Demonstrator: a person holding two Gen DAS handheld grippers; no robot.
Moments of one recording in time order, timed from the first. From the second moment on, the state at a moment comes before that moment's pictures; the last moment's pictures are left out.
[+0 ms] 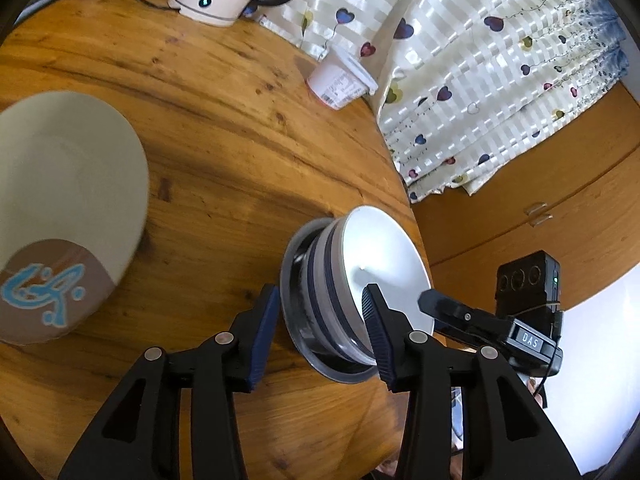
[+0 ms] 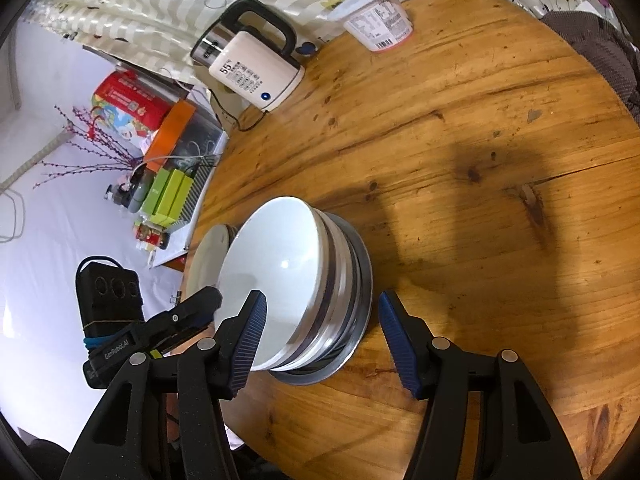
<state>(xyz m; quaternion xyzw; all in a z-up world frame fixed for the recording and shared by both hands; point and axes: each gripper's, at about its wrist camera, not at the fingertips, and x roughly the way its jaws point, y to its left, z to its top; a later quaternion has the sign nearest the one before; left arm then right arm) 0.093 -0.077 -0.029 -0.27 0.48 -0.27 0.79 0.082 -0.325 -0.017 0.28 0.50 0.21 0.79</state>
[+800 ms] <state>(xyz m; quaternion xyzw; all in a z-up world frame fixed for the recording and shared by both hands) 0.100 -0.082 -0.036 -0.27 0.50 -0.27 0.78 0.090 -0.325 -0.029 0.30 0.52 0.21 0.78</state>
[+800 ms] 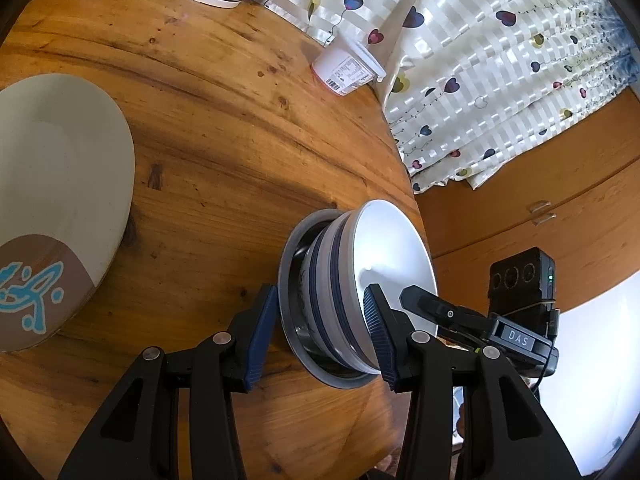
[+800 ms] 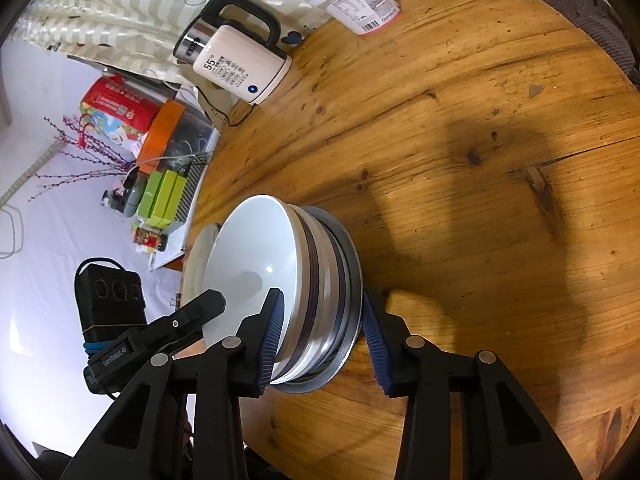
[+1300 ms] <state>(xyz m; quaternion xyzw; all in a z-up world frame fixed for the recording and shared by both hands) 0.102 -0.084 -0.040 -0.28 0.51 -0.26 0.77 0.092 -0.324 -0.031 0.30 0.53 0.20 0.77</state>
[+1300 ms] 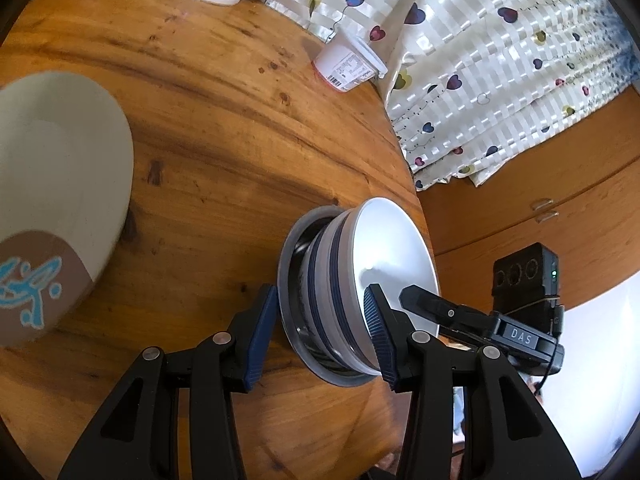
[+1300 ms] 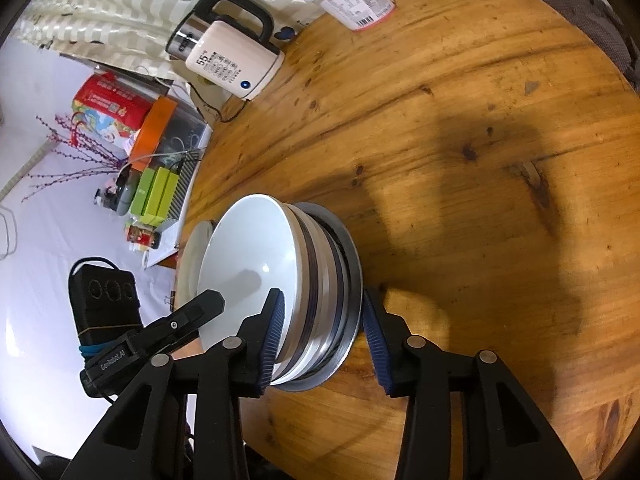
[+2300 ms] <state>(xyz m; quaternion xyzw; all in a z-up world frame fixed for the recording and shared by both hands) 0.104 -0.090 -0.038 -0.26 0.51 -0.26 0.78 0.091 -0.325 -0.028 0.30 0.53 0.18 0.77</state>
